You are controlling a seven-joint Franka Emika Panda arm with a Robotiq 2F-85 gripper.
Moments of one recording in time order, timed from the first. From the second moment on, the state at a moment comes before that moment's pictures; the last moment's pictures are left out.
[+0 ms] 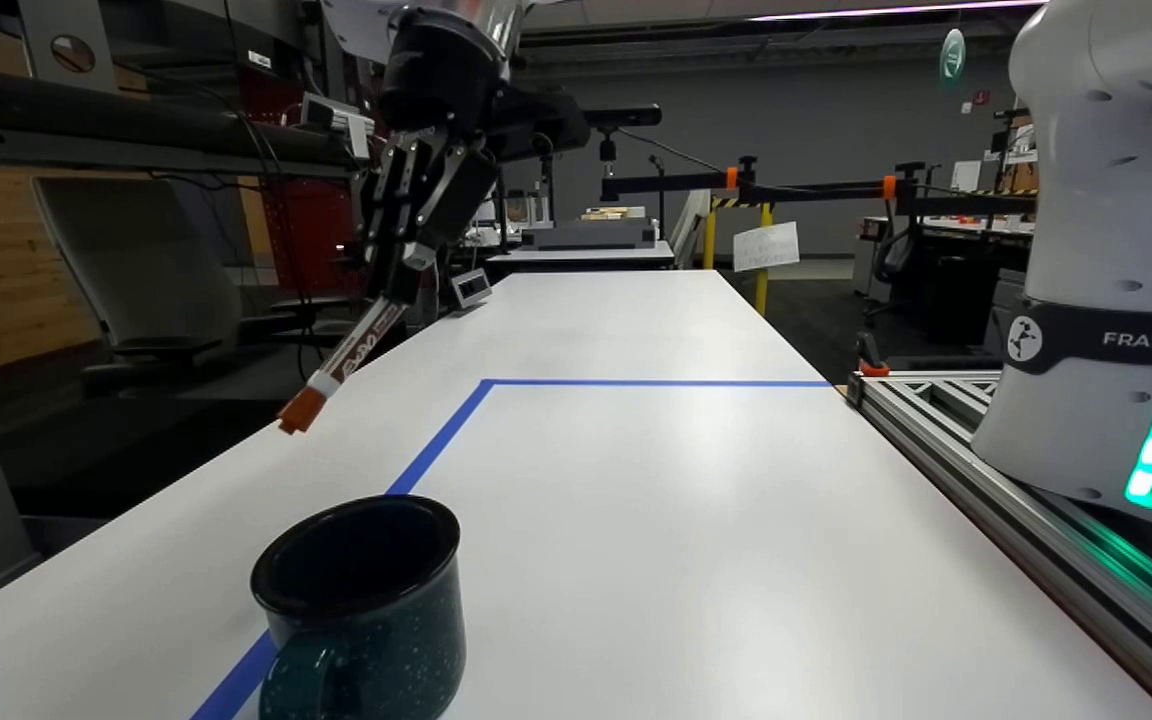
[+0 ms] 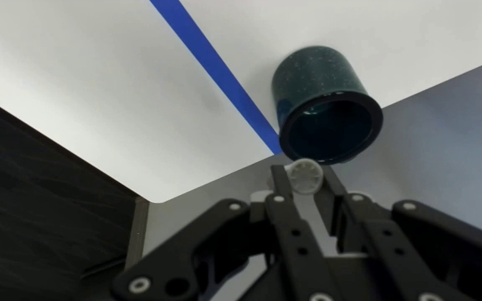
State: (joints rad) arm -0.06 -0.02 0.14 -2.41 0.75 2.50 -1.54
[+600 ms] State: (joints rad) arm -0.03 0.12 0.11 -2.52 0.66 2.87 -1.43
